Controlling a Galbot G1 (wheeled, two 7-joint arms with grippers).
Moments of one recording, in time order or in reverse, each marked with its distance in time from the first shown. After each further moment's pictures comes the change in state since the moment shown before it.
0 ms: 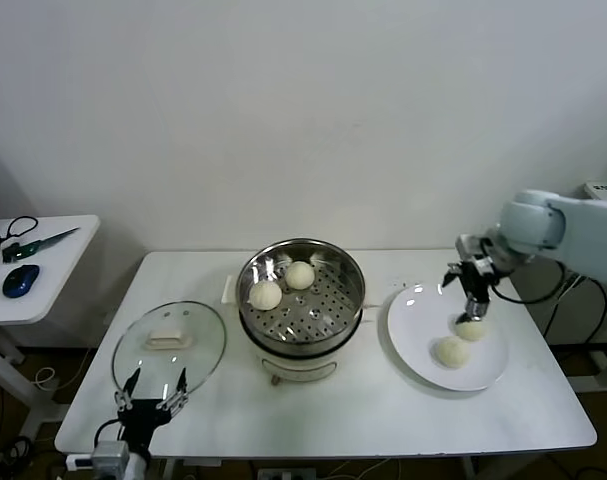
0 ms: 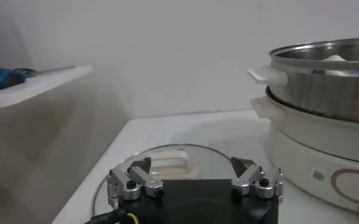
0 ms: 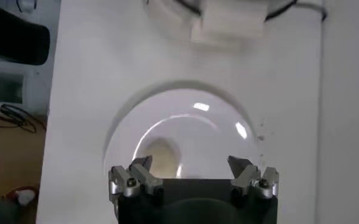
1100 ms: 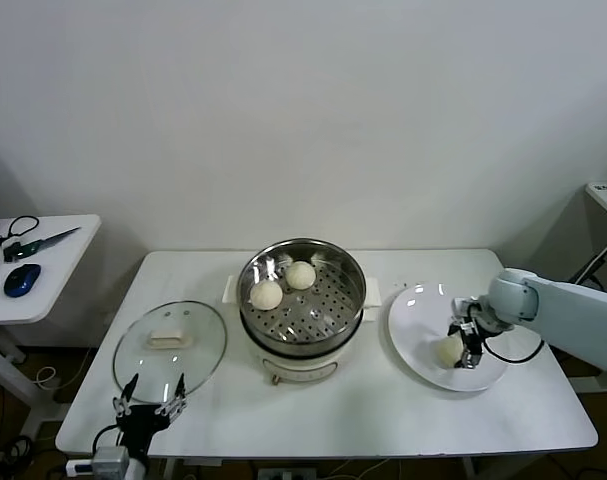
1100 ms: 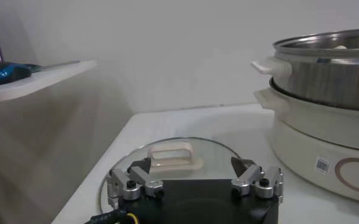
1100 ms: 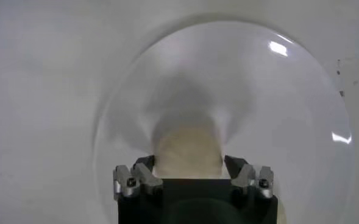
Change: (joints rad) left arm 0.012 -0.007 -0.003 0.010 0.011 -0.011 -0.007; right arm -0.538 0.023 0.379 -0.187 -0.175 -0.063 0.105
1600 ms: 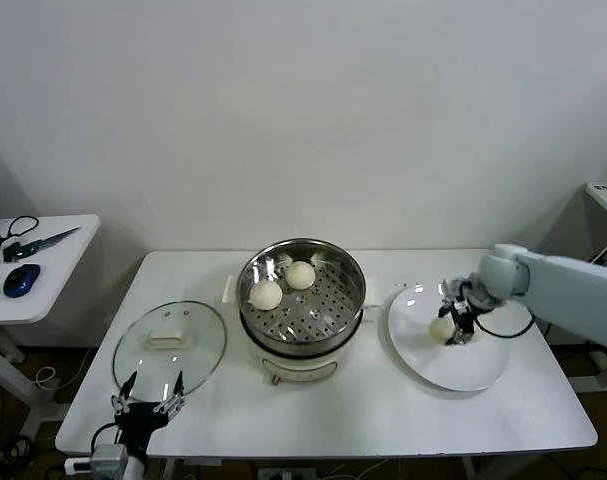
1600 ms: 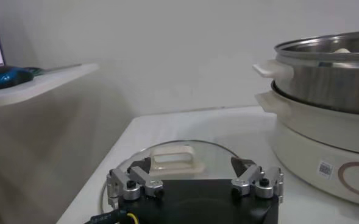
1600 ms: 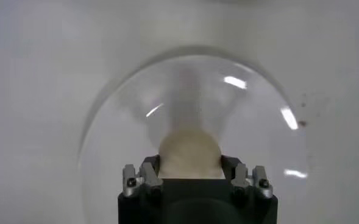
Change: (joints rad) left arm -0.005 -0.001 -0.002 -0.006 0.006 0.004 0.000; right arm 0.252 0.073 -0.154 0.010 0.042 0.095 -0.074
